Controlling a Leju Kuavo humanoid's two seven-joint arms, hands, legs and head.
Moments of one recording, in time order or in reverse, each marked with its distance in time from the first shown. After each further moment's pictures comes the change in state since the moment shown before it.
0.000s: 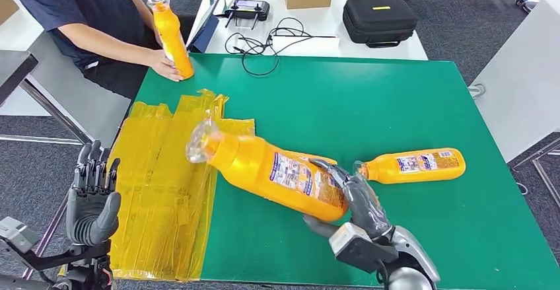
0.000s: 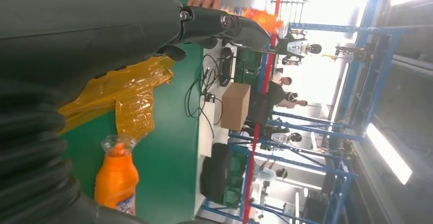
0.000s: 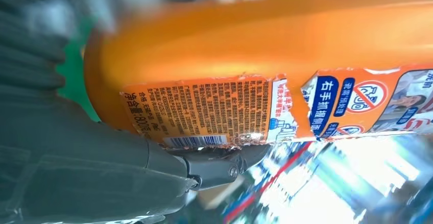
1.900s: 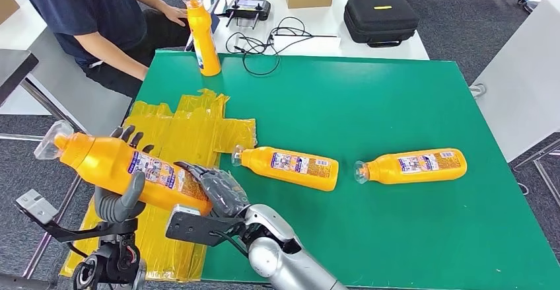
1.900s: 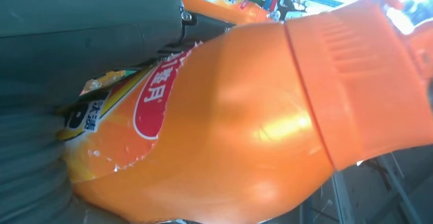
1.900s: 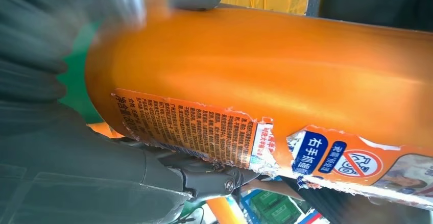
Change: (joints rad) left arm -0.113 -0.050 -0.102 0.058 0.123 0.044 0.053; right arm -0.424 0.361 0.521 0.790 0.057 -0.204 0.126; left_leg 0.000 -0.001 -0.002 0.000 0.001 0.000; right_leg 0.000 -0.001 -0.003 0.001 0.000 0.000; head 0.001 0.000
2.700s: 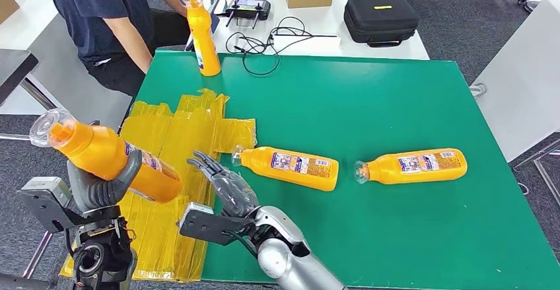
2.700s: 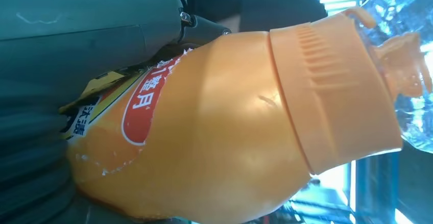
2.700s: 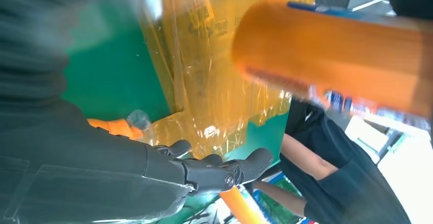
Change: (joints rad) left arm -0.063 0.005 0.033 0.004 -0.439 0.451 -0.026; right arm 0.063 -0.024 -0.075 -0.073 -0.007 -0.011 -0.012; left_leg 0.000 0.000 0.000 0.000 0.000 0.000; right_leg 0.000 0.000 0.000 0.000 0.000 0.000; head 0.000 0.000
